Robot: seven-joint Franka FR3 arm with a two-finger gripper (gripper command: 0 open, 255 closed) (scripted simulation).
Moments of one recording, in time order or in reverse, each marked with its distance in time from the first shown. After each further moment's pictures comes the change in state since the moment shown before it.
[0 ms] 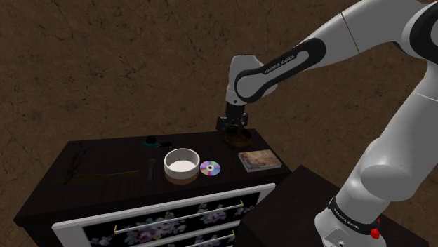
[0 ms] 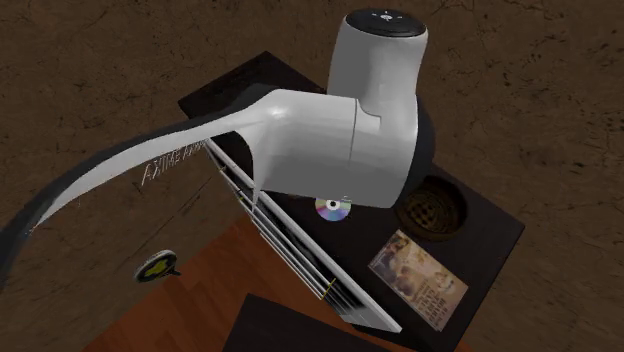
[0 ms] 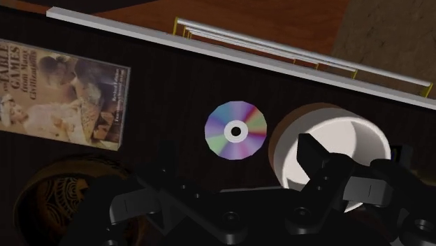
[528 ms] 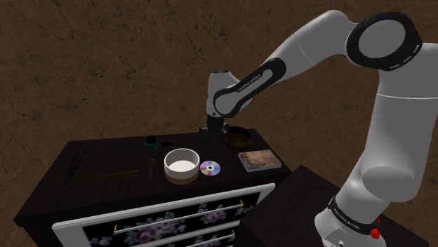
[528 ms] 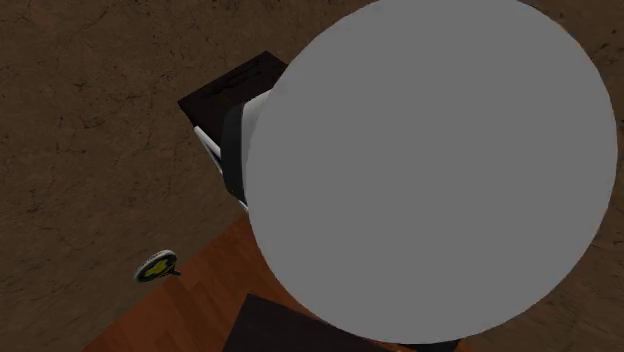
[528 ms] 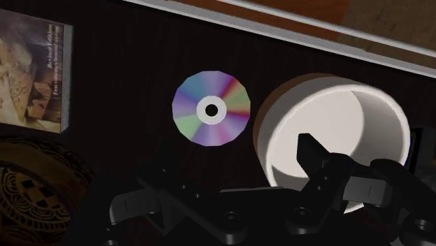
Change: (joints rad) arm 0.041 0.317 0.007 0.209 -0.109 0.104 0.127
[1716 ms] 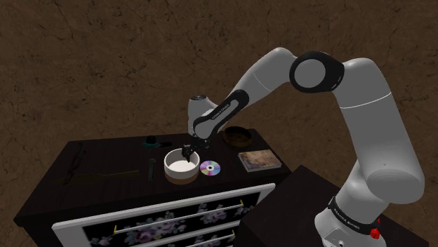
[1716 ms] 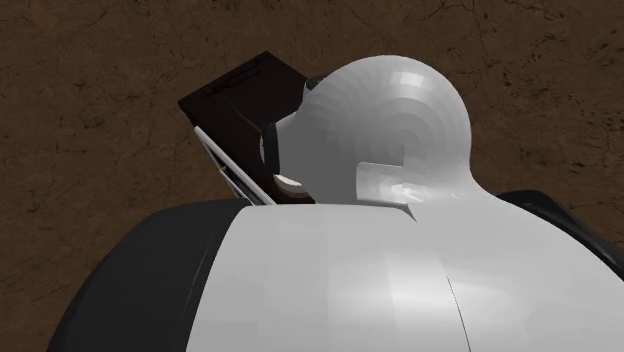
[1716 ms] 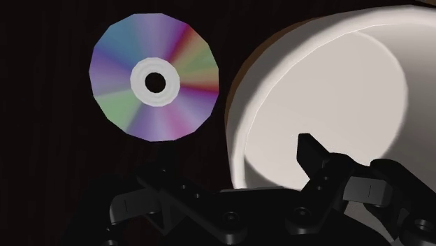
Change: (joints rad) arm 0.090 0.422 -0.052 0.327 -0.101 0.089 0.108
